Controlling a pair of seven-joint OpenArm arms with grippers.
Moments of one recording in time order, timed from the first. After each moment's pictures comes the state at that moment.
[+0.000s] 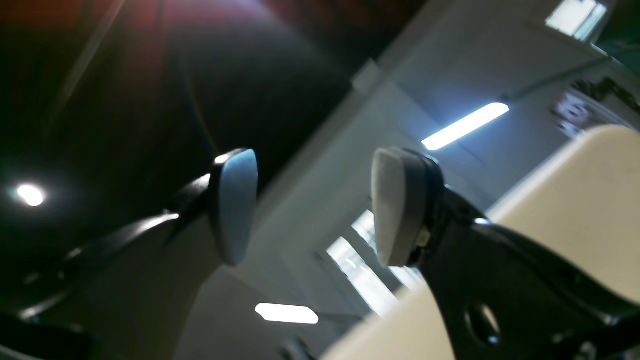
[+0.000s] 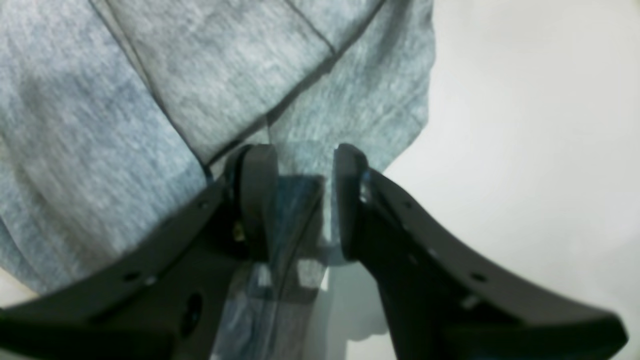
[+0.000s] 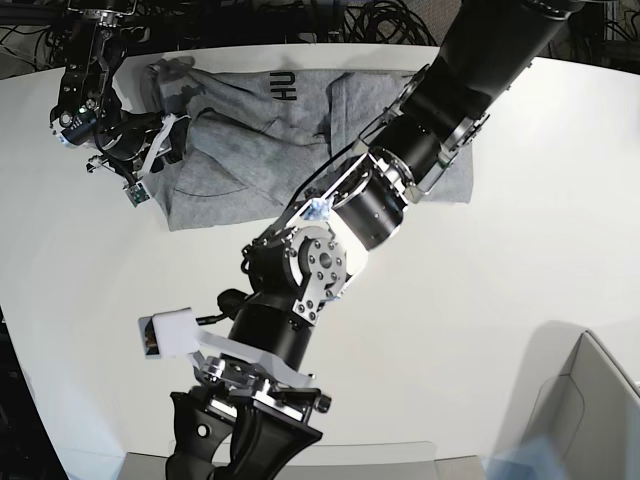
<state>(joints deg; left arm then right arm) -34.9 8.1 38.1 94.9 64.5 21.4 12.7 -12.6 14.9 16.5 100.5 20.7 37.6 -62.2</state>
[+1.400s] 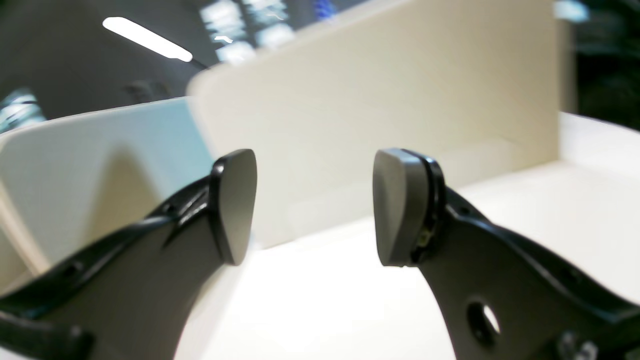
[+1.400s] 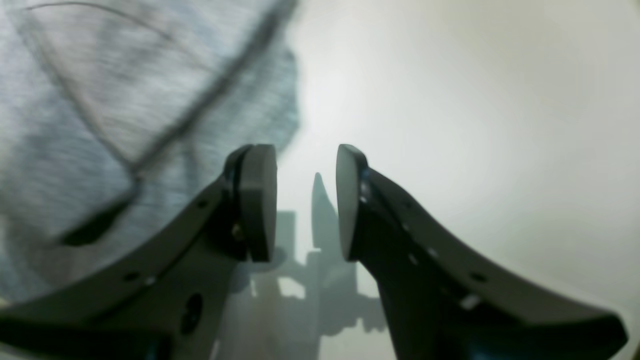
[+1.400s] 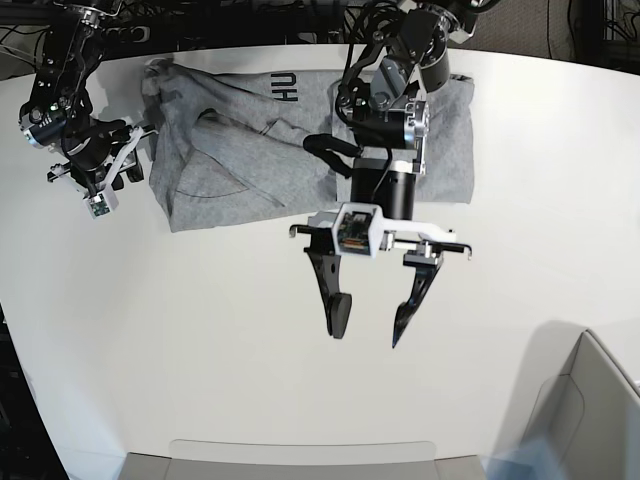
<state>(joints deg) 3.6 0.2 26.5 116.4 31.5 17.7 15.0 -12.1 16.4 24.2 106.0 20.3 37.6 -62.1</state>
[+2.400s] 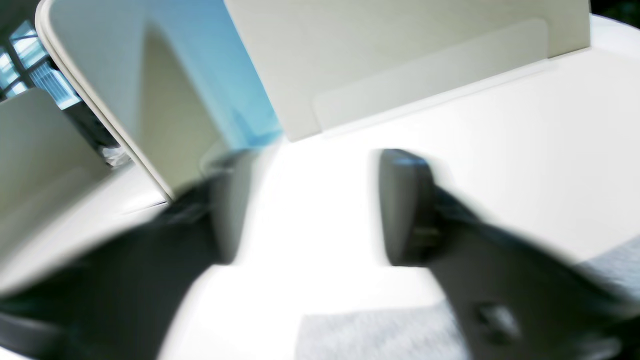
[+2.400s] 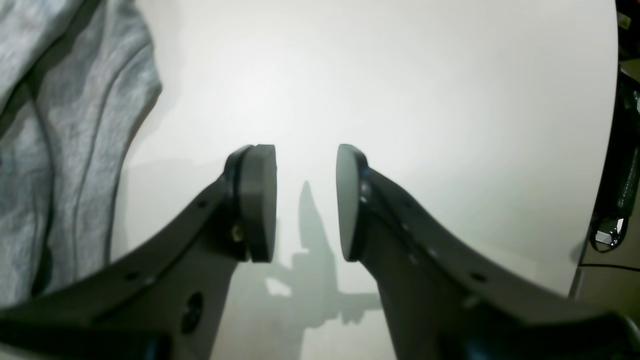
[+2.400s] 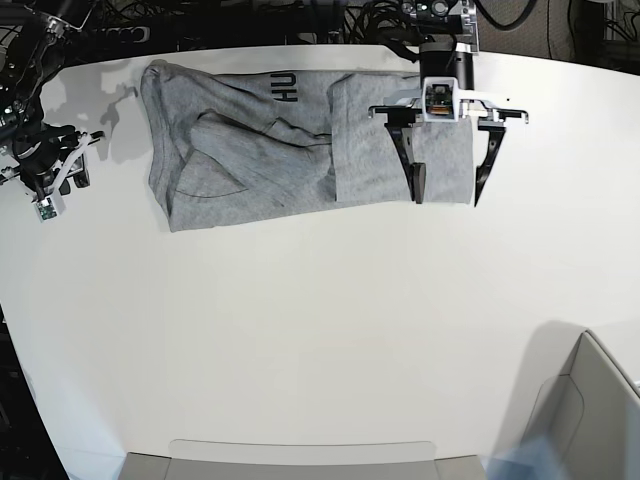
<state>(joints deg) 35.0 -9.2 14.5 116.8 17.3 23.7 -9.3 -10.0 21.6 34.5 102.0 20.7 44.1 -62.2</state>
